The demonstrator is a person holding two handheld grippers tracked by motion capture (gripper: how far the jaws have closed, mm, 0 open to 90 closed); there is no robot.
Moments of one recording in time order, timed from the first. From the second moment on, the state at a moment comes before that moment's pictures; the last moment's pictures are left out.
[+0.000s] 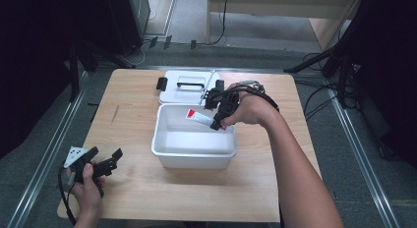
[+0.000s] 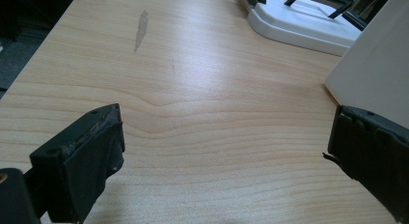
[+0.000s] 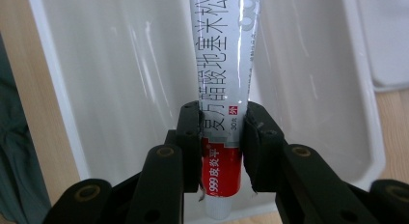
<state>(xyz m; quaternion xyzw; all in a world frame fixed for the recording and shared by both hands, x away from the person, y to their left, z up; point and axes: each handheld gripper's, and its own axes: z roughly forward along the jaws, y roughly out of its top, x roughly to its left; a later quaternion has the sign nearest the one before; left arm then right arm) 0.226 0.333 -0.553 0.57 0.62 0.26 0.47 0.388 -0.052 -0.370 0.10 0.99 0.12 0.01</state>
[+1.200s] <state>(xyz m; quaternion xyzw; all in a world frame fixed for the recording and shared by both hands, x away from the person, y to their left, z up) 0.226 0.333 -0.553 0.57 0.62 0.26 0.48 0.386 -0.044 -0.420 0.04 1.00 0.07 0.01</state>
